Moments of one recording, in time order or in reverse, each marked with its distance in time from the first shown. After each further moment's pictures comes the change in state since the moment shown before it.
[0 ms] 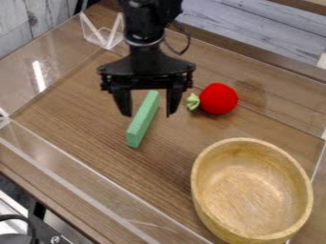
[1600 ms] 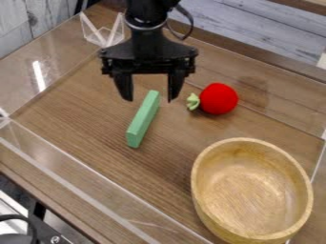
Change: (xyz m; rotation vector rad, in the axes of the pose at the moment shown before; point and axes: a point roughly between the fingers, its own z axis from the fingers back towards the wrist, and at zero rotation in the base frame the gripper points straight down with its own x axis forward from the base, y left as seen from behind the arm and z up) arm 0.009 -0.016 0.014 0.004 -0.042 -0.075
